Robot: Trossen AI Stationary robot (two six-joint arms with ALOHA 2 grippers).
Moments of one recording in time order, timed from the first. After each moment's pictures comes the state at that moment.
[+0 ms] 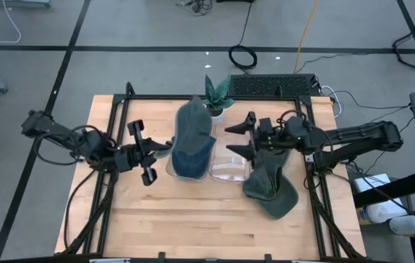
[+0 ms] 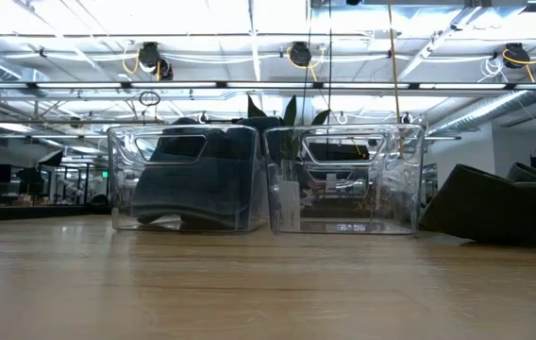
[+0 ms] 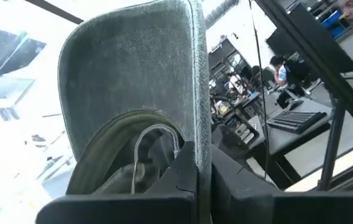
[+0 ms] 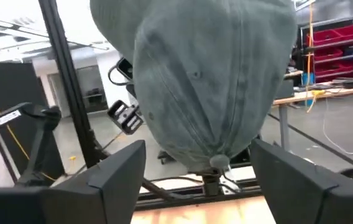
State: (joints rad) left arm -0.38 0.96 0.78 0.59 -0.35 0.83; right arm 0.04 1.16 0.87 0.48 0.00 0.19
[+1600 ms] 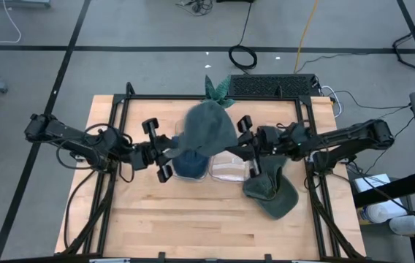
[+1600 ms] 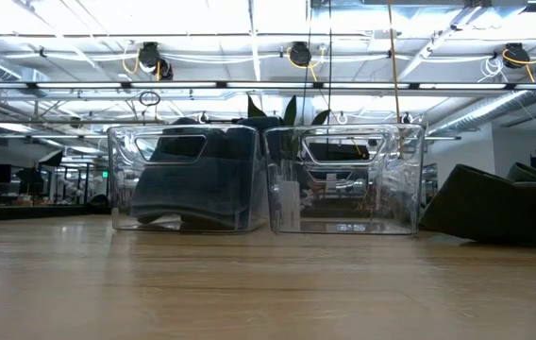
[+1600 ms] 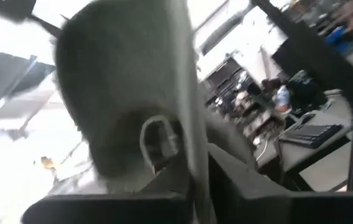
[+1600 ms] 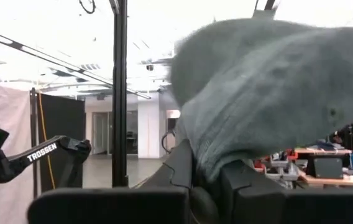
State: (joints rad) left arm -0.24 1.13 0.78 0.82 -0.17 0.84; right arm 0.10 1.28 0.87 0.90 -0.10 0.08
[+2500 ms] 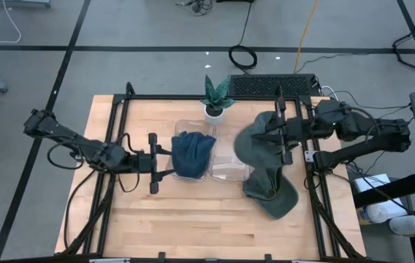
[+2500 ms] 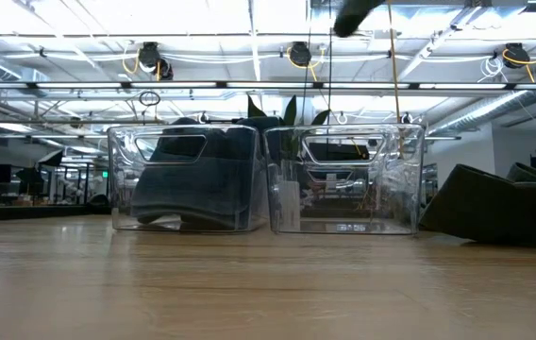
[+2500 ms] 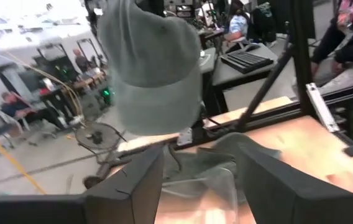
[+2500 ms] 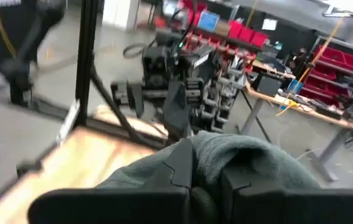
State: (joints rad) left arm -0.42 1.02 0.78 0.22 -0.48 0.31; right arm 0.07 0.99 1.26 -0.35 0.00 -0.28
